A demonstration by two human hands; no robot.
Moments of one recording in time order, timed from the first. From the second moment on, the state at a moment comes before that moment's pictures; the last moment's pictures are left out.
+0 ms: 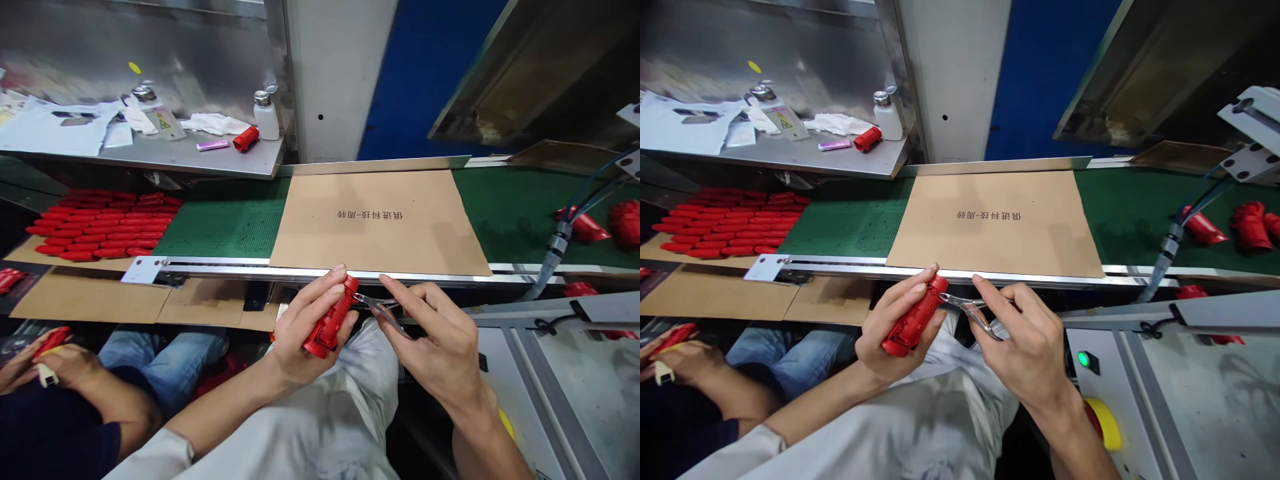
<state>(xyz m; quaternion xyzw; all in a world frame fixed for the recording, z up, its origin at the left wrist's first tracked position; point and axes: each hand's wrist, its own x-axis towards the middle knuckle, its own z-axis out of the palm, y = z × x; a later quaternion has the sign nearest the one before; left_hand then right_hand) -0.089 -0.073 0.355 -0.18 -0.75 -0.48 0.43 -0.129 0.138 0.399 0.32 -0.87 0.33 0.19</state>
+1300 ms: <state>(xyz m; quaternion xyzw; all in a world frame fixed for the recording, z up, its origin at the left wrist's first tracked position) -0.095 -0.073 0.348 -0.11 -0.71 -0.68 0.14 -0.107 0.125 0.387 0.20 -0.76 0.62 -0.05</state>
